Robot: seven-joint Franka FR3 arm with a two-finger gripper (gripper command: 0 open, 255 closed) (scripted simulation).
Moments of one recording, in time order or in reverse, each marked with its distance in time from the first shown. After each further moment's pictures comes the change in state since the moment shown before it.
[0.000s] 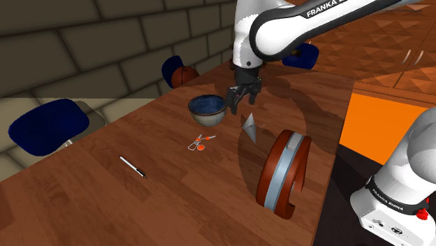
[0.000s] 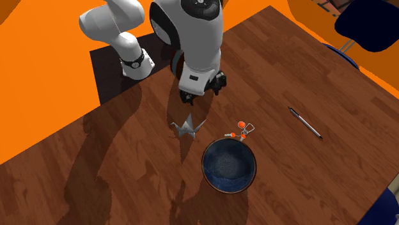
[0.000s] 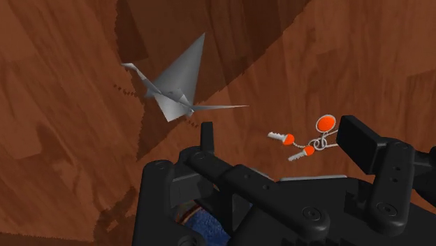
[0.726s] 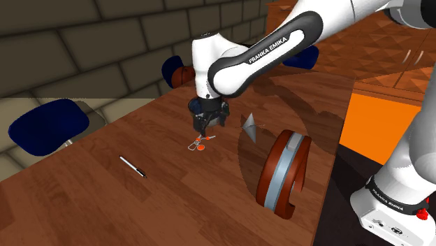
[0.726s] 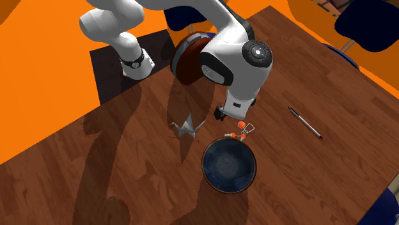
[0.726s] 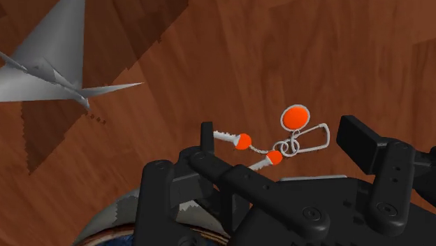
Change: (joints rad) arm 0.074 0.431 0.066 0.269 -0.175 0.100 0.243
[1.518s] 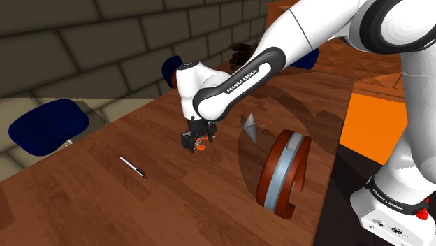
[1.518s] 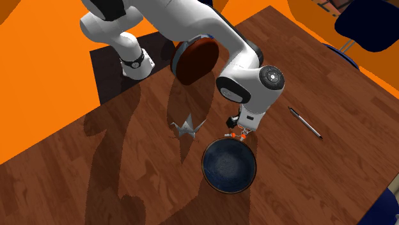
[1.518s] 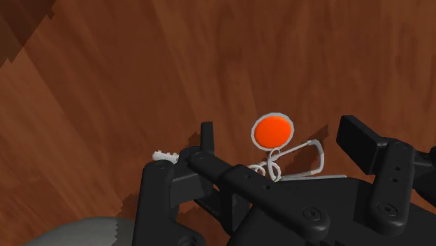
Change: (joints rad) arm 0.083 0.252 -0.025 0.164 -0.098 0.053 0.107
